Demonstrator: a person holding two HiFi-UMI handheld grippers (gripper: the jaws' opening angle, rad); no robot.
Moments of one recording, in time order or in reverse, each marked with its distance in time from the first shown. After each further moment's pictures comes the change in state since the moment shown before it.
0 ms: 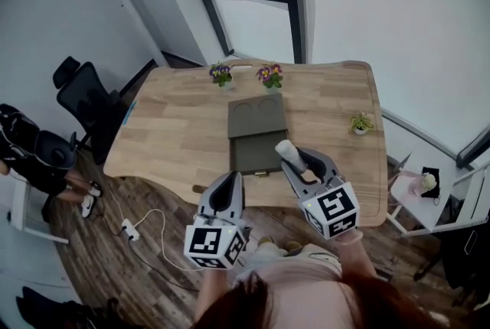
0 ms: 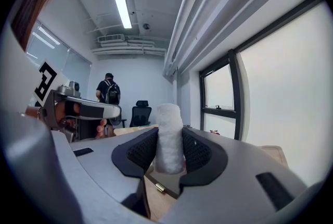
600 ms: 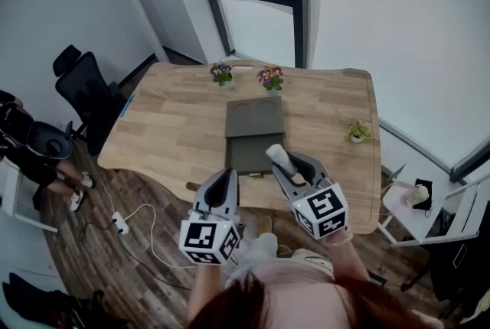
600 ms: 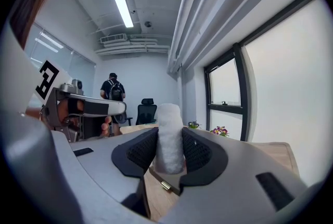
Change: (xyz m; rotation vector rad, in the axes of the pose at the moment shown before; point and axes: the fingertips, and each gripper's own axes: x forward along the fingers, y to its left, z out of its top) left arm 0.006 0.006 -0.002 -0.009 -0.007 0.037; right arm 0.014 0.008 -0.012 0.018 0.029 0.066
